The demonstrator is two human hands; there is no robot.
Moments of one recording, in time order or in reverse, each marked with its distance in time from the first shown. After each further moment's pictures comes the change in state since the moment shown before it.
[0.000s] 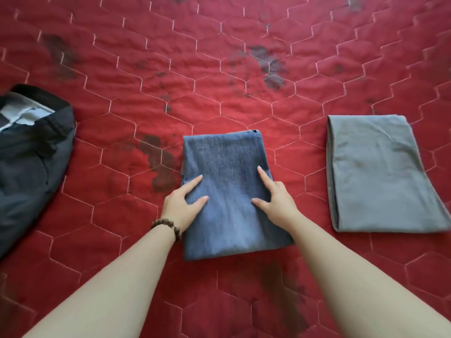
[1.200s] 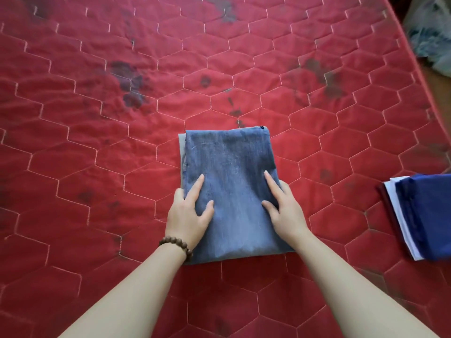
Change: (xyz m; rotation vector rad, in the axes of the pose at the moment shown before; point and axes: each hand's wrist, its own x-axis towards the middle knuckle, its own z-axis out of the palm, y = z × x) left_hand -0.021 0.244 0.313 0.155 0.113 0.255; right_hand -0.009 0.279 -0.260 0.071 0.296 -0.174
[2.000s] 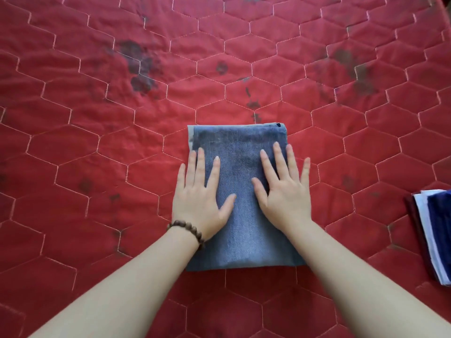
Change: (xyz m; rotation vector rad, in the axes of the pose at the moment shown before) left_hand 0.033 0.009 0.010 0.676 0.021 0.254; right_hand 0.050 -0.023 0.021 -0.704 0.161 -0.238
